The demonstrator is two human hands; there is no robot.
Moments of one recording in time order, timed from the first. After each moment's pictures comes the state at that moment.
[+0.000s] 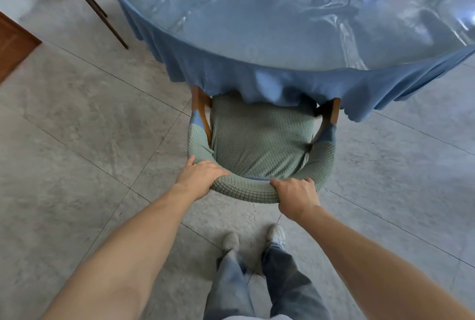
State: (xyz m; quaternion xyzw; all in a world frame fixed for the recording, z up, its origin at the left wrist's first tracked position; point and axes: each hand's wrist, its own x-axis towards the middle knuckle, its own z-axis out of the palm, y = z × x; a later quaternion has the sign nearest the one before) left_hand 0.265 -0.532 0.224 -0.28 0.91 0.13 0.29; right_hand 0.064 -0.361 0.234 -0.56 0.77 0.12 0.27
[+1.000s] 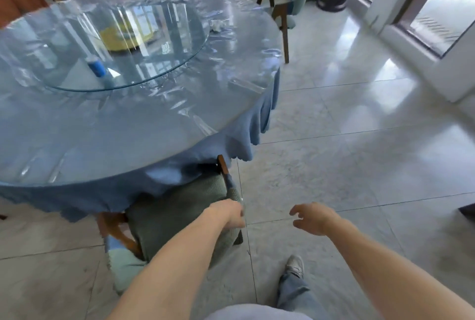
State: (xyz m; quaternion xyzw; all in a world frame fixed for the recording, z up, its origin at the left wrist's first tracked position) left_hand 0.005 -0.412 0.312 -0.05 0.89 0.12 0.43; right_hand -0.073 -0.173 0.310 -0.22 0.89 0.03 0.40
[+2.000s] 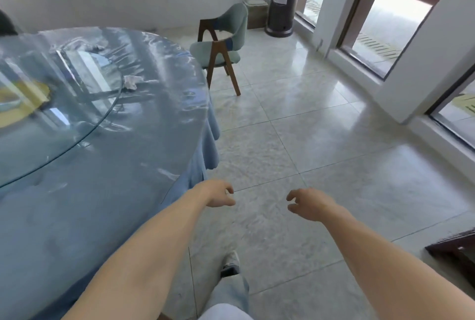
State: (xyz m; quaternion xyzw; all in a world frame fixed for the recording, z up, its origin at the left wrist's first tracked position) left_hand -0.454 -0.329 0.369 -0.01 0.92 0.14 0.36; right_hand -0.487 -0.059 0.361 -0.15 0.94 -0.01 0.31
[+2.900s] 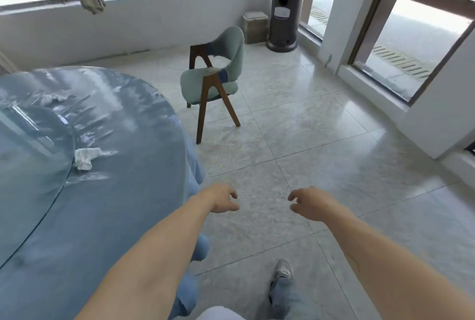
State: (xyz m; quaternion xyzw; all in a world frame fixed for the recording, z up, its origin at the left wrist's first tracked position) left_hand -0.872 -0.378 0.355 -0.02 0.93 0.14 0.35; right_hand -0.911 -0.111 0.347 -0.14 0.94 -0.04 0.30
